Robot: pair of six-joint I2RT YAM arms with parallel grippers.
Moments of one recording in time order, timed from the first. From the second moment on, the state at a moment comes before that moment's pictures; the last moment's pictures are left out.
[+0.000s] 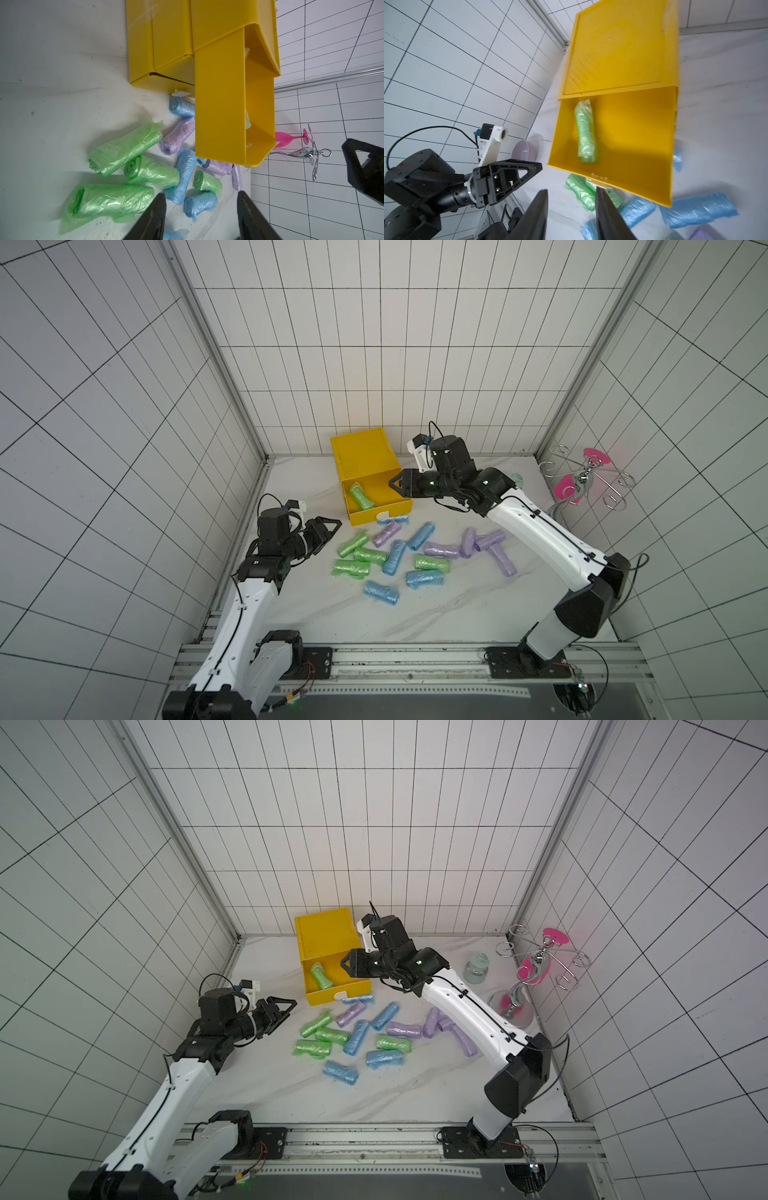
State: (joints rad) left arm 0.00 0.91 0.66 -0.37 0.62 -0.81; right arm 0.68 1.59 1.65 -0.64 -0.24 0.55
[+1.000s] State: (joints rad) left arm -0.15 0.95 0.43 -0.21 0.47 -0.97; right arm 0.56 1.31 0.74 -0.49 -0.19 0.63
